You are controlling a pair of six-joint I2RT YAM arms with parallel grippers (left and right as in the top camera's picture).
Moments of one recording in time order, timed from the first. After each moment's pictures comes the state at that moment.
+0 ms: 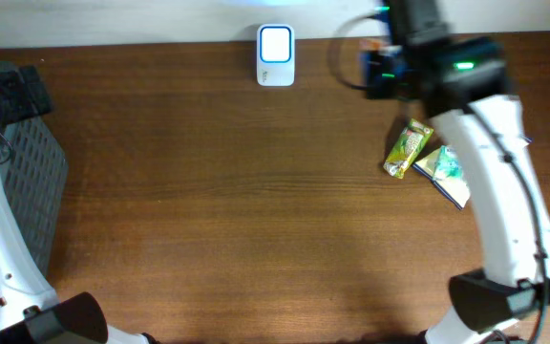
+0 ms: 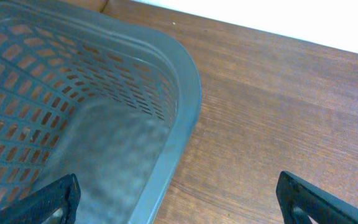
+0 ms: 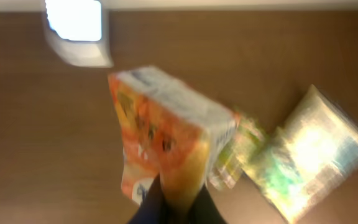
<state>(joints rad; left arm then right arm) 0.40 1.70 2.02 -1.15 -0.05 0.09 0.22 1.79 2.18 -1.42 0.20 0.30</state>
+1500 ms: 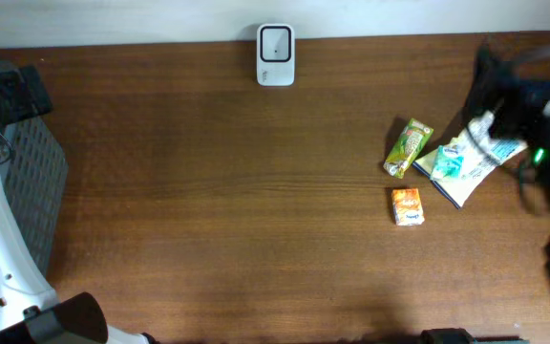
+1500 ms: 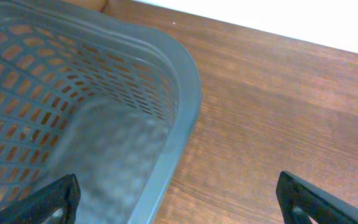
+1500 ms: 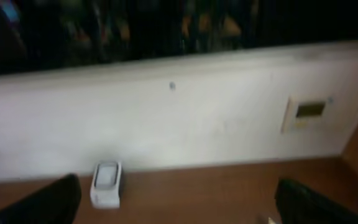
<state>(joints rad) 0.40 1.70 2.02 -1.15 -0.05 0.09 0.00 1.01 1.53 -0.64 0.01 0.09</state>
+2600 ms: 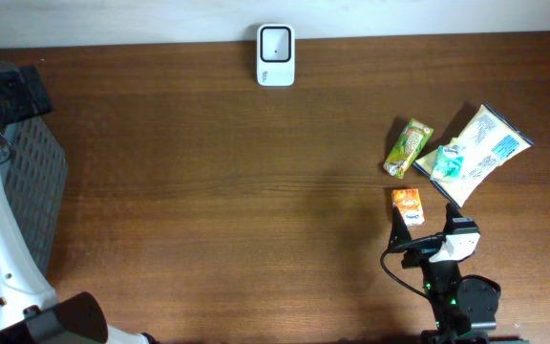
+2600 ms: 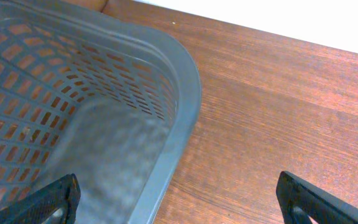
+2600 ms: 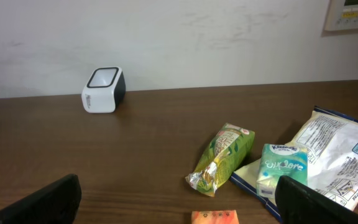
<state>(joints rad) 0.40 1.70 2.02 -1.15 -0.05 0.09 0.00 0.01 0.01 -0.07 -0.08 0.09</state>
